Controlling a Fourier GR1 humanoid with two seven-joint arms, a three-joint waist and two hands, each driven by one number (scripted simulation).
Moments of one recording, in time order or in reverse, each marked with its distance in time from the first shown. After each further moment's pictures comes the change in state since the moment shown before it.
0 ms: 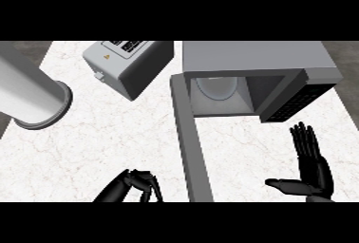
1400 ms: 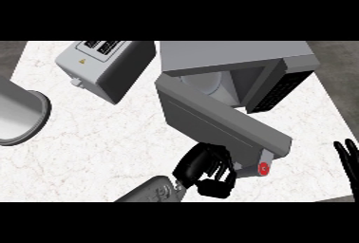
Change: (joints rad) left arm -0.697 -0.181 -0.519 0.613 0.367 0.566 0.054; right arm 0.387 -0.098 0.040 -0.854 -0.308 0.223 0.392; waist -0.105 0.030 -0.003
